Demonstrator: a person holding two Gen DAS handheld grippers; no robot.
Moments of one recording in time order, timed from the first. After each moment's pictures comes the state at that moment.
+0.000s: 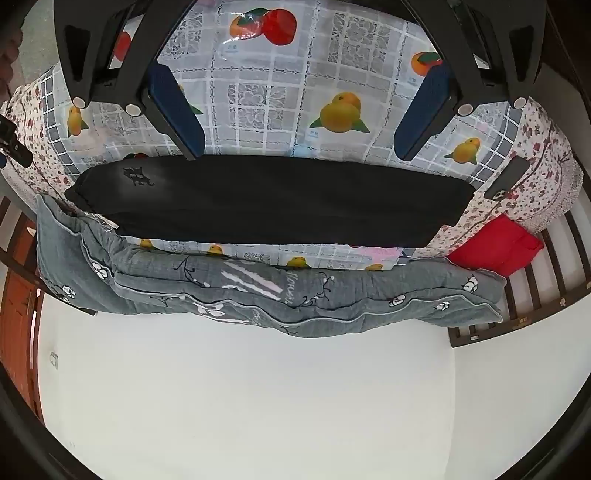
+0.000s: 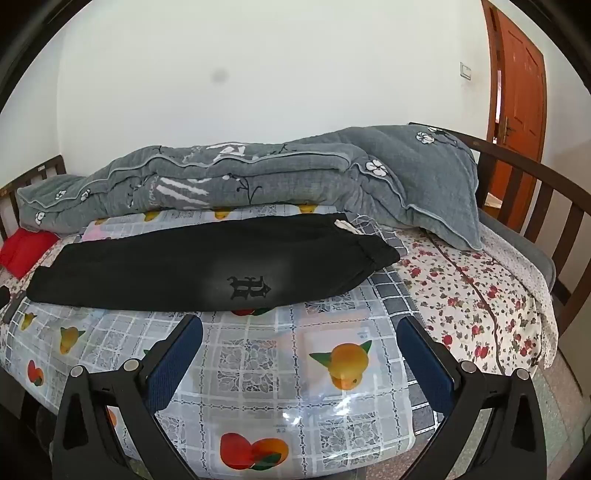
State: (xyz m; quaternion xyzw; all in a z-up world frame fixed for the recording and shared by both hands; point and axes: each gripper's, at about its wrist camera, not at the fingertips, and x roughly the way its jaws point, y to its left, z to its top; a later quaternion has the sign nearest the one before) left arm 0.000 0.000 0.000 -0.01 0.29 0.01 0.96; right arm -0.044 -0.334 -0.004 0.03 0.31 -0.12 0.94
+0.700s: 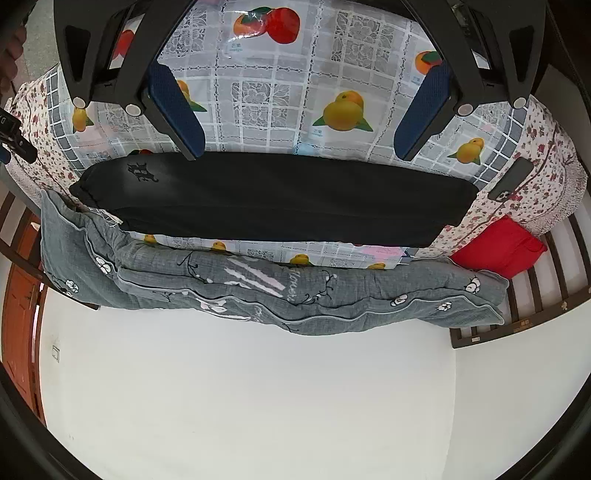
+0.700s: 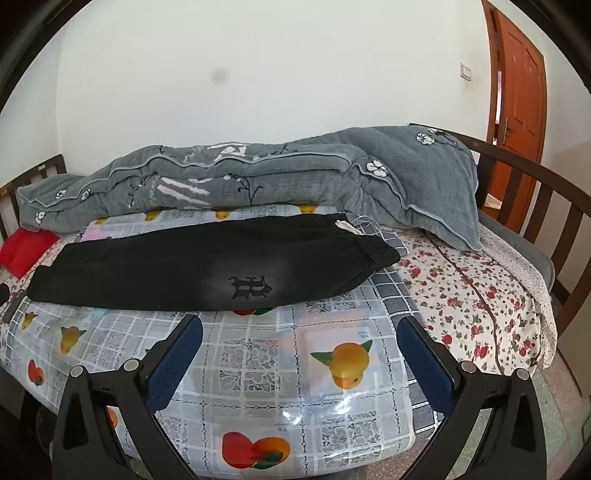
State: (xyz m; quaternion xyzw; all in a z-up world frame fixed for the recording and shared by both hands) left arm -0.002 -0.005 0.001 -0.02 0.28 0.00 0.96; right arm -0.046 -0.331 -0.001 0.03 0.31 -0.12 0.94
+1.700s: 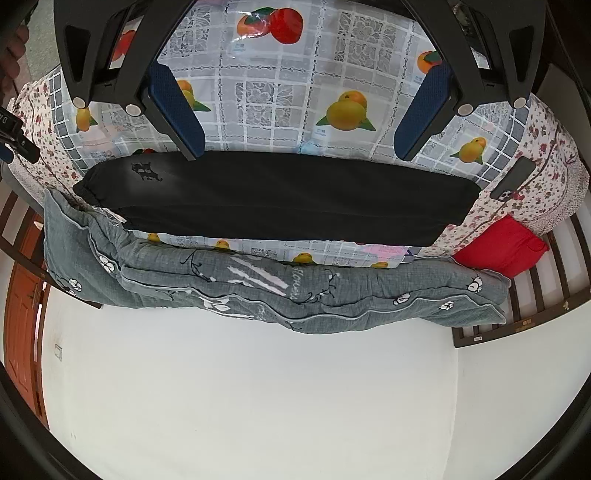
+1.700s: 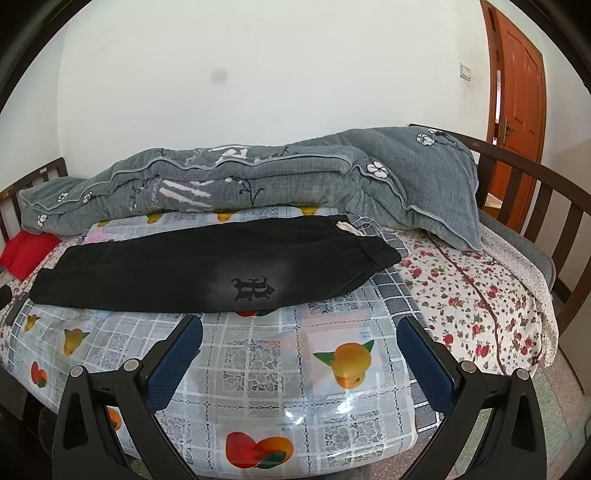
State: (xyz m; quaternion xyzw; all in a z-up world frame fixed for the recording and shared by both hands) left arm -0.001 -0.006 0.003 -0.02 0.28 -0.01 0.96; right arm -0.047 -0.328 0.004 0.03 0.31 -0.12 0.94
